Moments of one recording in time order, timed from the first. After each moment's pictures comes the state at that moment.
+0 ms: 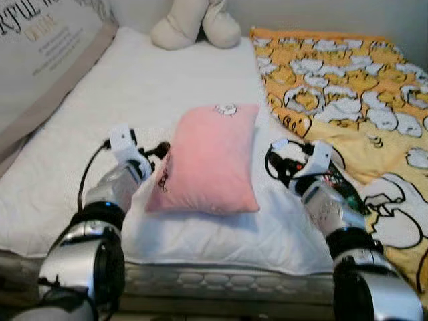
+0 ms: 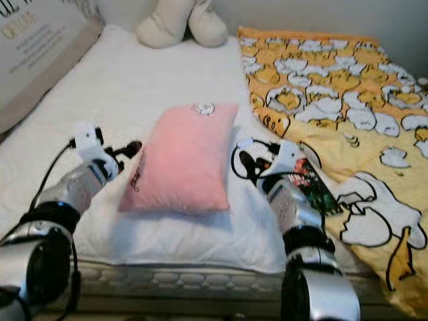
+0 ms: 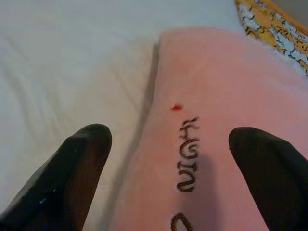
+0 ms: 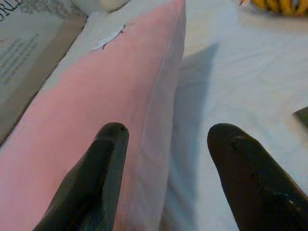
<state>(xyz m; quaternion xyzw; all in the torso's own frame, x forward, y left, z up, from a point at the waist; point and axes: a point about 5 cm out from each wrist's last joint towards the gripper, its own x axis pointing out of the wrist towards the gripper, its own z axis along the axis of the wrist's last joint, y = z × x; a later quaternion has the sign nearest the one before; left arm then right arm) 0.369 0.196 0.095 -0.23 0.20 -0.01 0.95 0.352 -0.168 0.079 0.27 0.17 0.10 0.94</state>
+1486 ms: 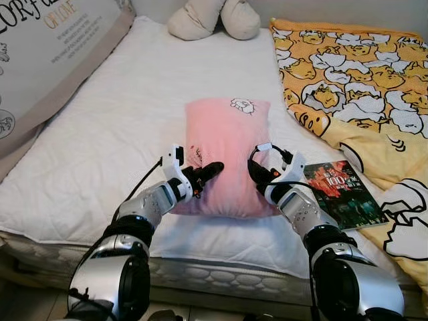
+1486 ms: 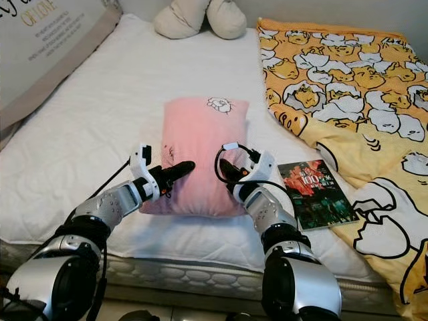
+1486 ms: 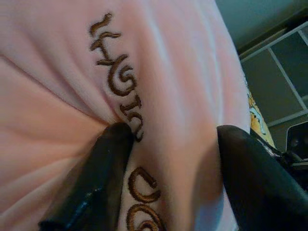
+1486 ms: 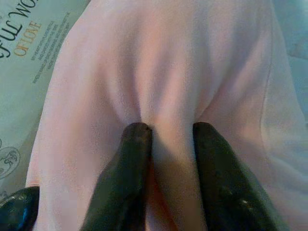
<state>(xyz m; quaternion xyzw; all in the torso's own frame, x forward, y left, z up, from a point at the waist) 0.344 0.106 0.071 -0.32 0.24 -0.28 0.87 0.344 -0.120 0.056 0.37 0.20 0.14 0.90</state>
